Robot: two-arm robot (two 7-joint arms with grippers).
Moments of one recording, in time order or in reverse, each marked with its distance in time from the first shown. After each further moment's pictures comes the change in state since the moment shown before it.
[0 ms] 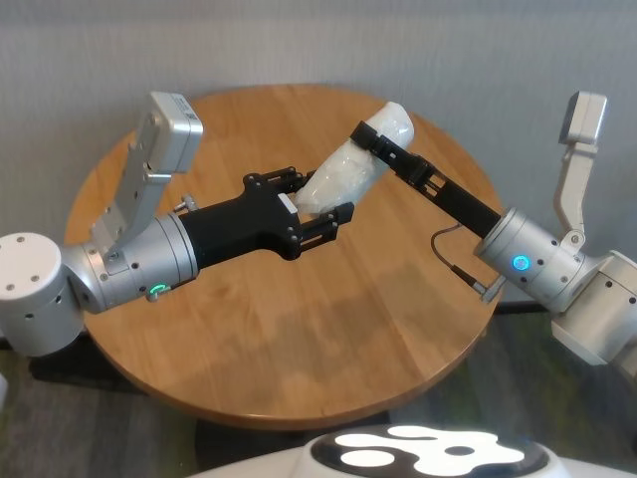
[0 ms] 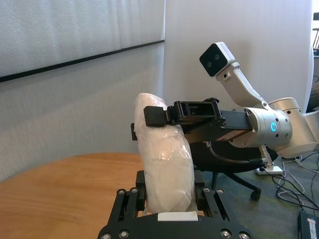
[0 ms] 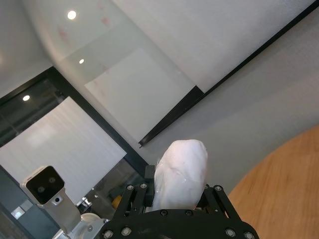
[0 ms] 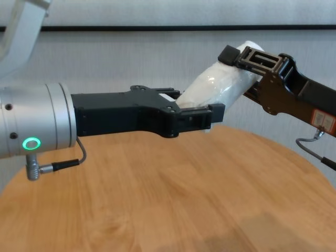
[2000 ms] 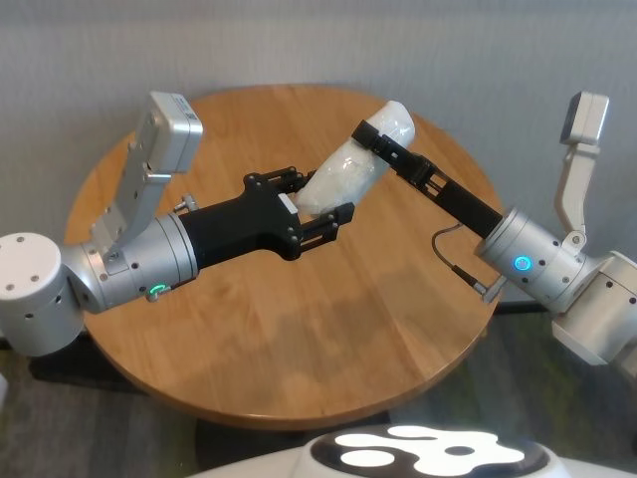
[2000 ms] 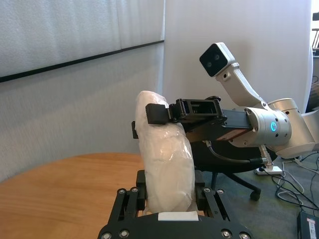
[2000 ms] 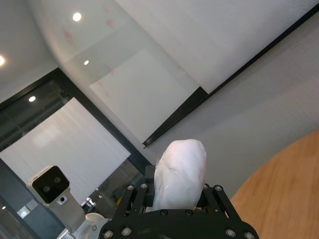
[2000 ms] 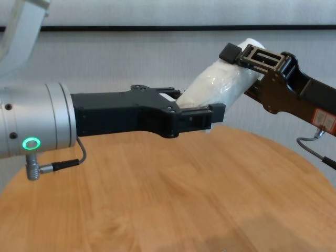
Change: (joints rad) left arm 0.000 0.000 0.000 0.000 0.000 0.000 0.000; right arm 0.016 0.020 -0.037 0.006 0.034 -0.024 0.022
